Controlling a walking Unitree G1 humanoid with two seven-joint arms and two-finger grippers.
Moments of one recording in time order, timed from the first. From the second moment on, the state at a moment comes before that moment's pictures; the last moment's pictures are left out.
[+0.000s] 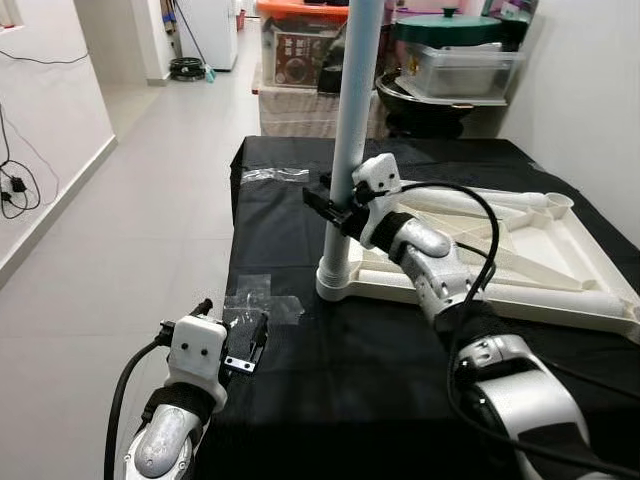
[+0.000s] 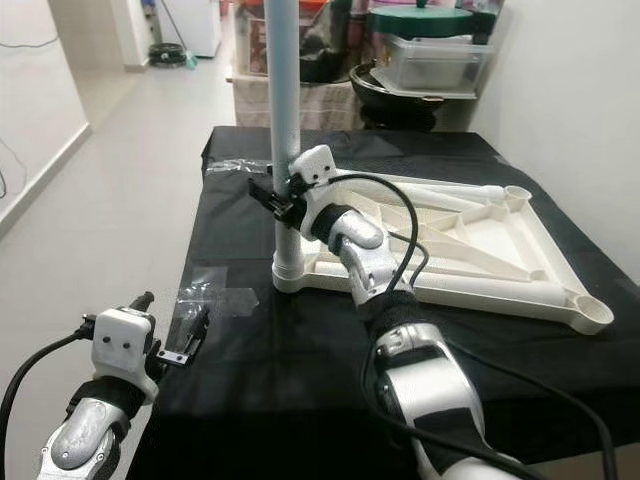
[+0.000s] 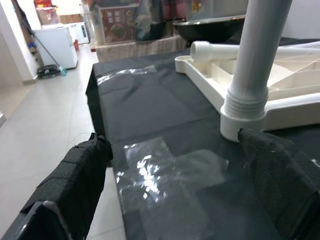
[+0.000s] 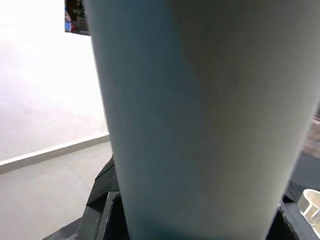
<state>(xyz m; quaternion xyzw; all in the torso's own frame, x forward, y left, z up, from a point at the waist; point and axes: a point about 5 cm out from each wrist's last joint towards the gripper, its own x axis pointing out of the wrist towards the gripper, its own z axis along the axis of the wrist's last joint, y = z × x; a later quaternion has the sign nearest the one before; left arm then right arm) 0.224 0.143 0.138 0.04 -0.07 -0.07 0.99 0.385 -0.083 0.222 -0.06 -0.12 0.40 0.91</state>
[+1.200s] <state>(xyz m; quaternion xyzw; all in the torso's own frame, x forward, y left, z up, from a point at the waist) 0.227 0.196 0.126 0.06 -0.04 0.00 1.00 0.350 -0.093 0.209 0.00 -0.02 0.52 0.85</state>
